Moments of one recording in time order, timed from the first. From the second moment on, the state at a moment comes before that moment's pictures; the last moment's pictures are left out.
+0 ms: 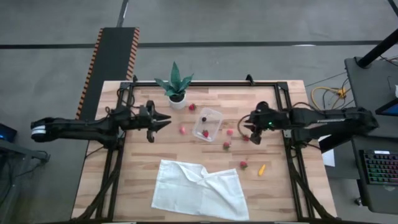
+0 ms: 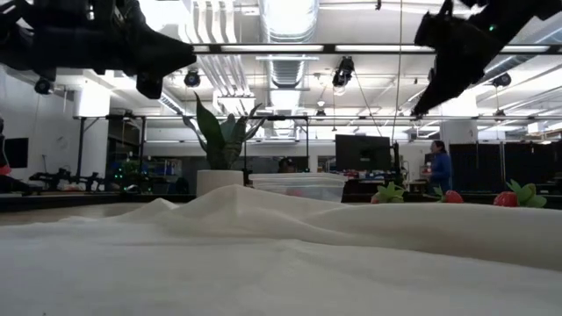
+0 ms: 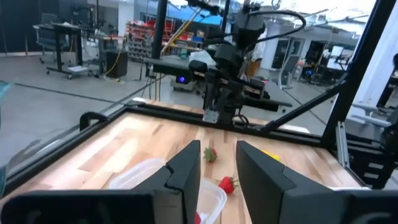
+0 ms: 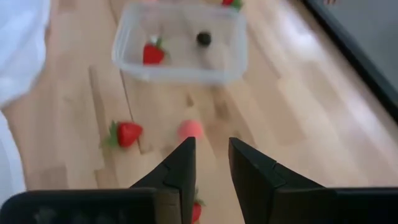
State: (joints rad) left arm 0.19 0.69 0.25 0.51 0.07 -0.15; right arm -0.04 0.91 0.67 -0.59 0.23 0.18
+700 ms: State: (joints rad) left arm 0.19 0.77 0.25 0.52 0.07 -0.15; right arm -0.04 1.25 0.65 -0.54 0.20 0.21
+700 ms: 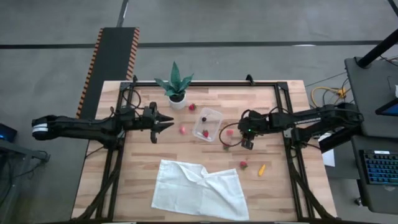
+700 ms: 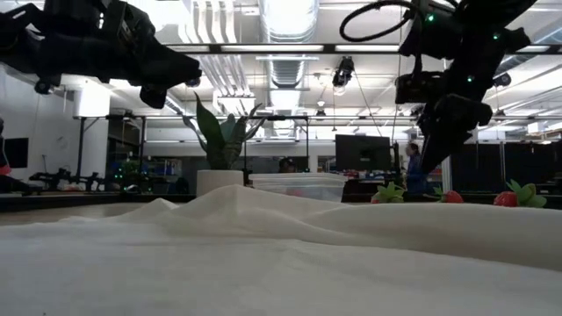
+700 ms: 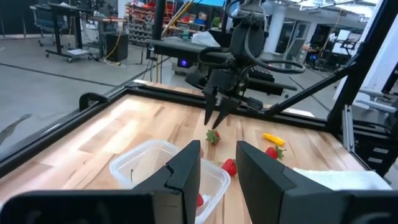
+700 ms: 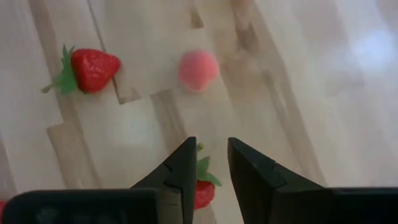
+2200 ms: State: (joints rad) left arm 0.19 0.79 0.25 0.52 0.07 -0.15; right arm -0.06 1.35 0.75 -0.66 0.14 0.12
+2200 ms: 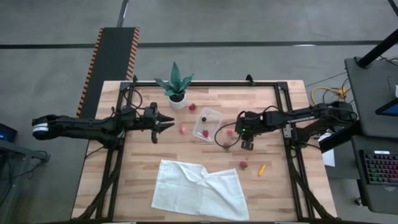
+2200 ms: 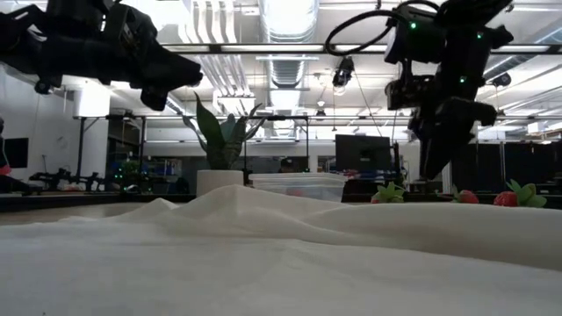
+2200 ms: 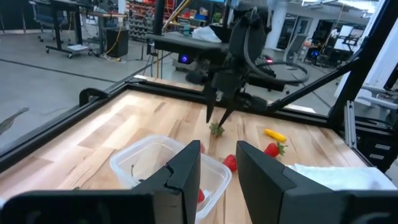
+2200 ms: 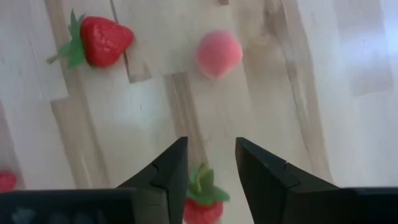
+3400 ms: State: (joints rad) left arm 0.19 0.80 0.25 0.51 0.07 -0.15; right arm -0.07 1.51 0.78 -0.73 0.10 0.09
